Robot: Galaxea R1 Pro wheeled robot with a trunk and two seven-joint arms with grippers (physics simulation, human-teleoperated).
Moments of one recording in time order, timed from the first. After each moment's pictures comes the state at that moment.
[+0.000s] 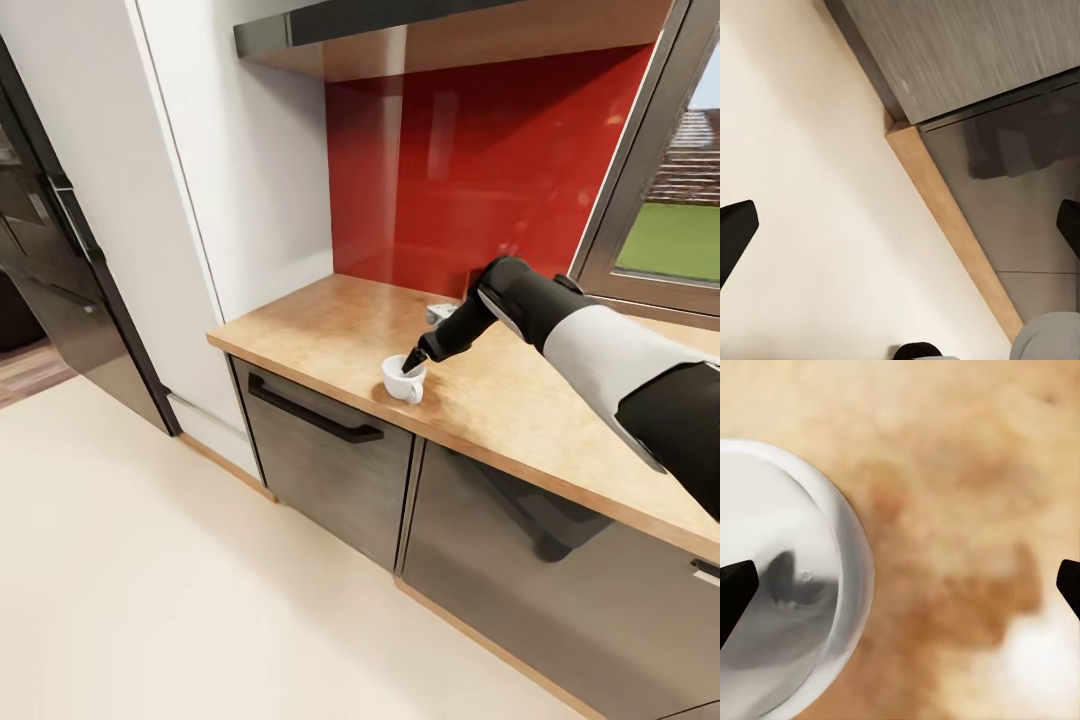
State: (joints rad) left arm -0.18 0.40 0.28 -0.03 0.55 -0.15 -1.33; right arm -1.70 -0.06 0.86 -0.30 -0.21 0.99 0.96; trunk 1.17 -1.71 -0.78
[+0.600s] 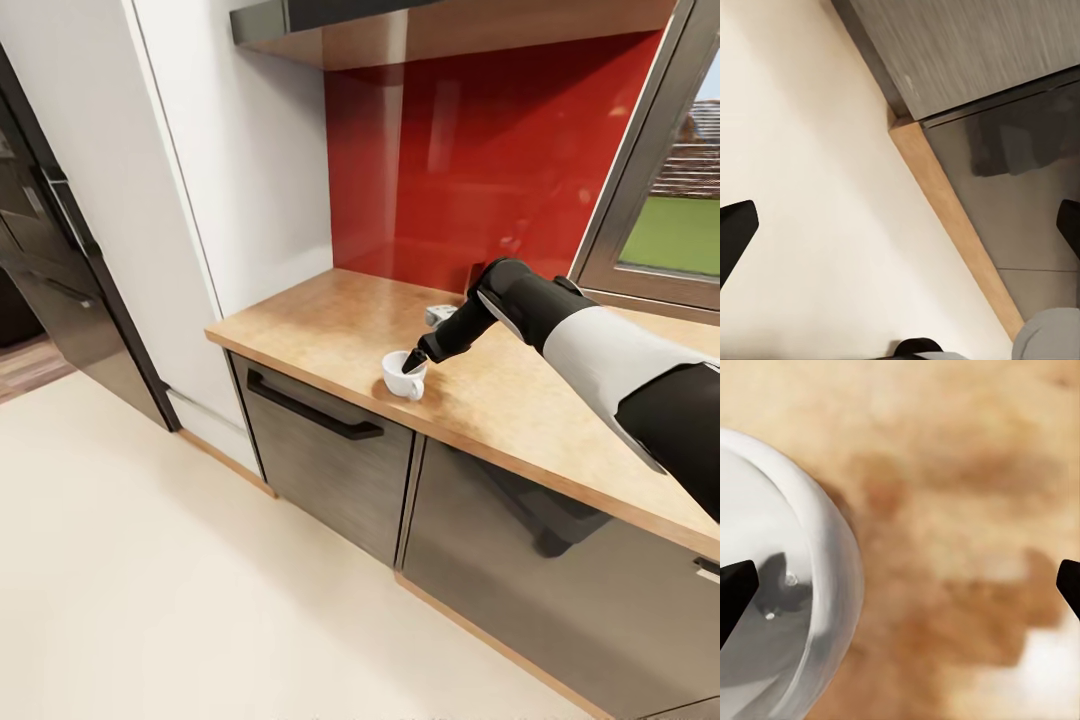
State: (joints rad) left arm -0.18 0.40 0.28 -0.03 0.55 -0.15 -1.33; right arm -1.69 -0.06 0.86 -0.30 -0.21 0.99 0.97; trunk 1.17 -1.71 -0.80
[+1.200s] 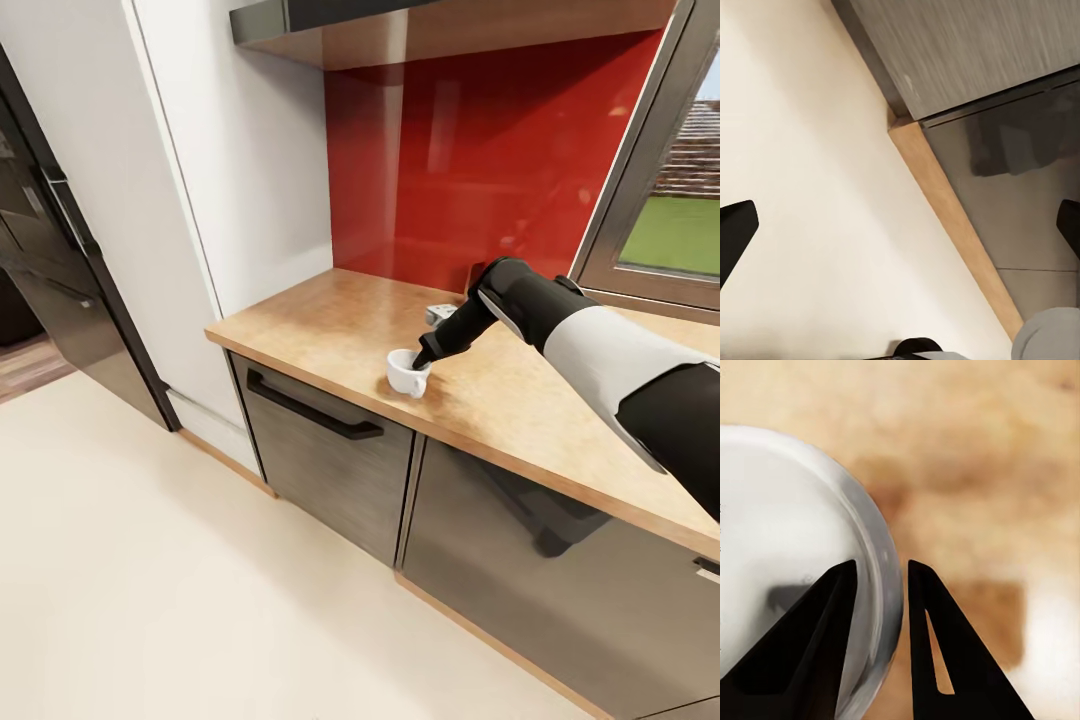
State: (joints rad) left arm -0.18 0.40 0.28 -0.03 0.55 -0.15 -1.33; right arm -1.69 -0.06 0.85 -0.30 -0.22 1.00 0.97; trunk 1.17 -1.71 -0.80
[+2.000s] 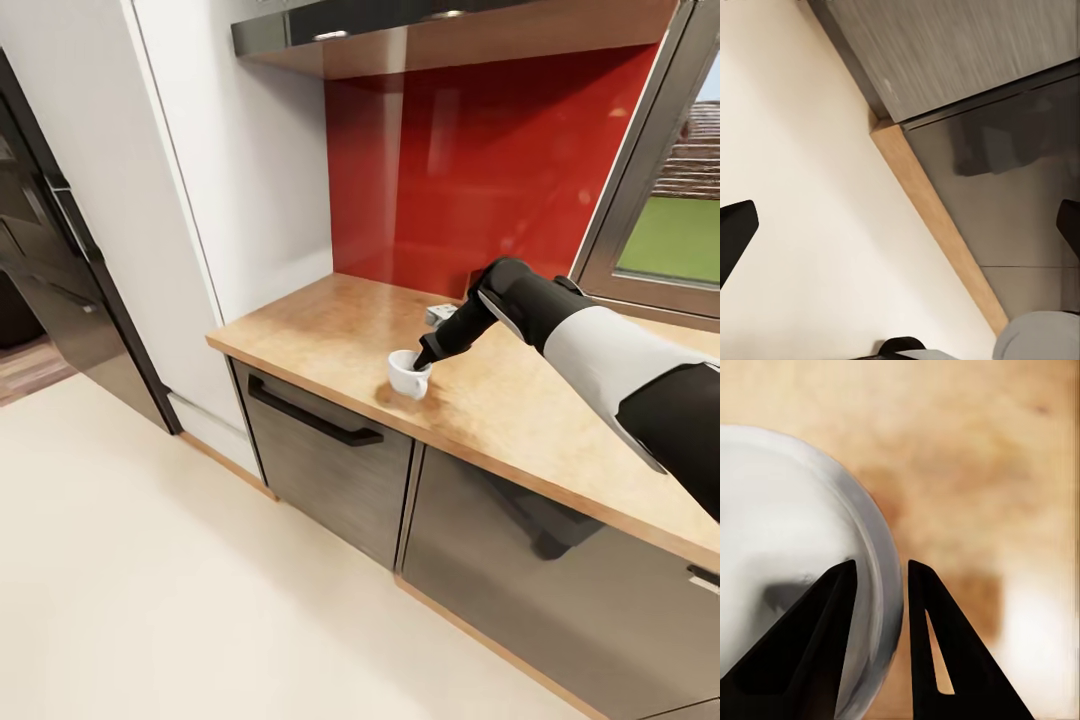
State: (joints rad) left arm -0.18 0.40 0.28 -0.03 0.55 -0.15 -1.38; right arm -1.69 -0.06 0.86 -0.30 -0.21 1.00 0.97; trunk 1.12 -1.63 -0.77
